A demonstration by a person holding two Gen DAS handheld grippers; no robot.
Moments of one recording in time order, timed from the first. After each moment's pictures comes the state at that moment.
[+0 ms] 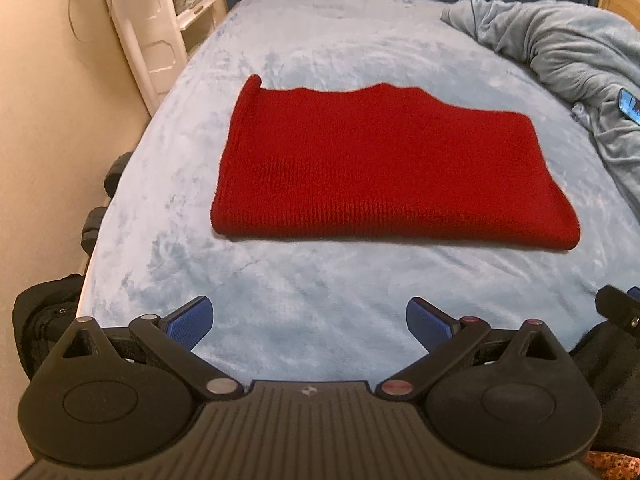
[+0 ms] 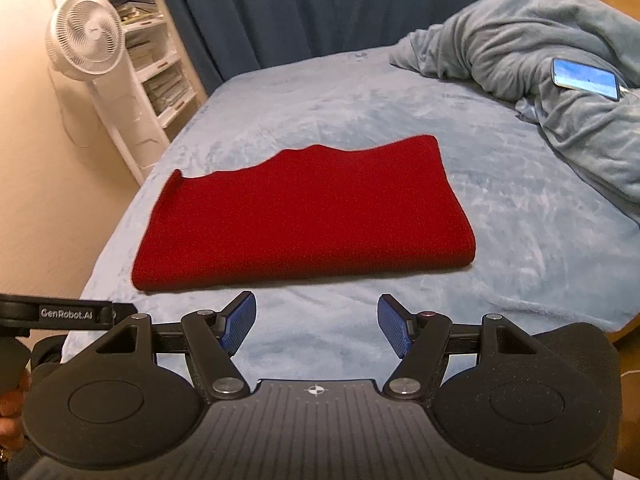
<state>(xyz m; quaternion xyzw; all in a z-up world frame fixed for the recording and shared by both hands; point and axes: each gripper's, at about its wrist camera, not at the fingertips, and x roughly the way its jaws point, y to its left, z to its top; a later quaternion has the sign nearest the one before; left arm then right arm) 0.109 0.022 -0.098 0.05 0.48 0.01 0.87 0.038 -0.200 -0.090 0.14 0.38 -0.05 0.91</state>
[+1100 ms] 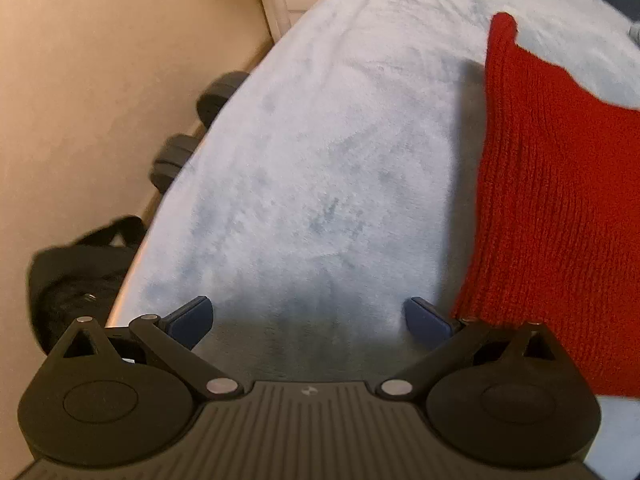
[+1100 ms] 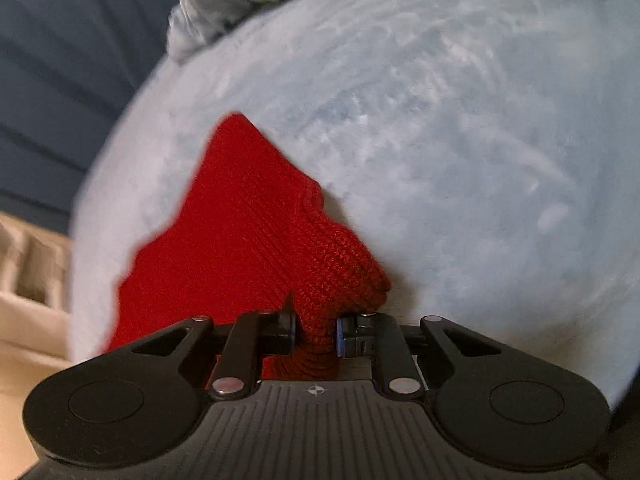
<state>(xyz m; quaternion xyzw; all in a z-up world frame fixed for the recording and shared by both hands) 0.270 0.186 -0.213 -0.03 0.54 0.19 0.82 0.182 -0.349 -0.231 0.42 0.38 -0.26 0.78</state>
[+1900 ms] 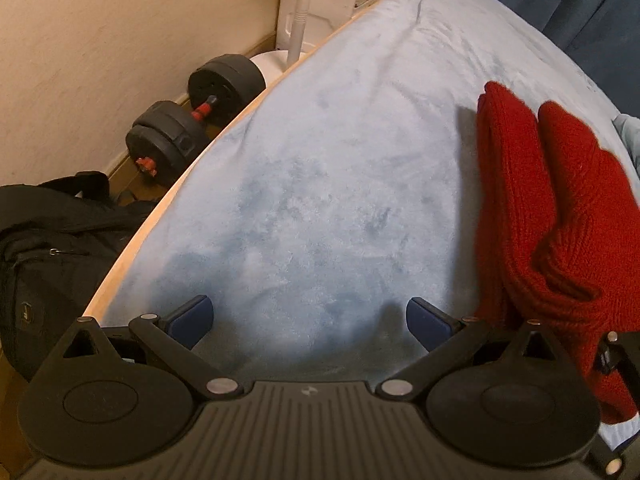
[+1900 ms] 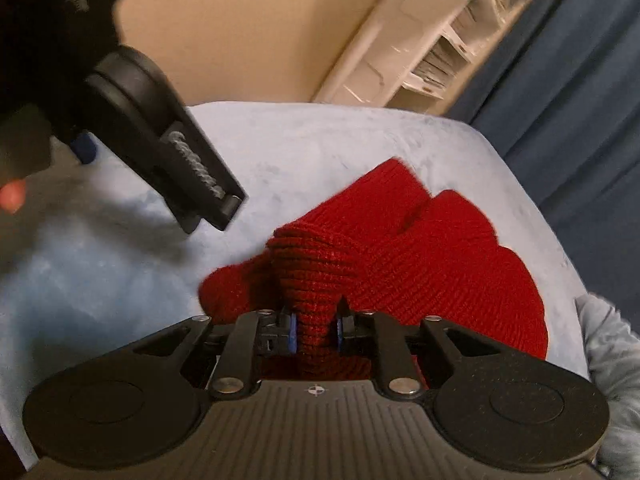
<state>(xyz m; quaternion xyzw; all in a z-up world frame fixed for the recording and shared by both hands) 0.229 0.248 -0.206 -0.17 0.50 0.16 0.83 0.224 0.073 -0.232 -0.32 0.33 0.19 0.87</state>
